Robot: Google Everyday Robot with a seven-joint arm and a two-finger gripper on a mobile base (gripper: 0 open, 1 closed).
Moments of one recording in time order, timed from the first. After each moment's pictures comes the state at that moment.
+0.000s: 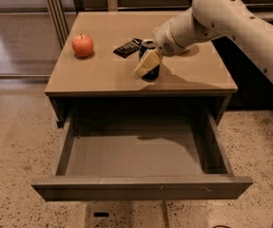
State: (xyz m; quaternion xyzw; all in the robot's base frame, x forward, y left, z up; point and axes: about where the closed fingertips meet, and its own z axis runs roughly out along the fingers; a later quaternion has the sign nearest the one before) arm 0.706 -0.038 0.875 -0.55 0.73 0.13 0.40
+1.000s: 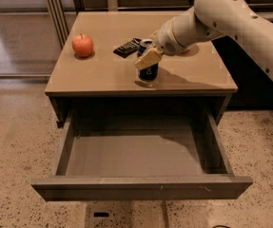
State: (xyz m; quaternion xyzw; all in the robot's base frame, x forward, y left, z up) arm 0.706 -0.037 0.875 -0.55 0.73 0.13 0.40
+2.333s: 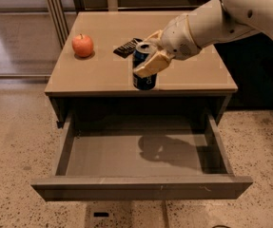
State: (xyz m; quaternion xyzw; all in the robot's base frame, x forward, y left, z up) arm 0.599 -0.029 0.925 -0.62 0.65 0.20 0.40
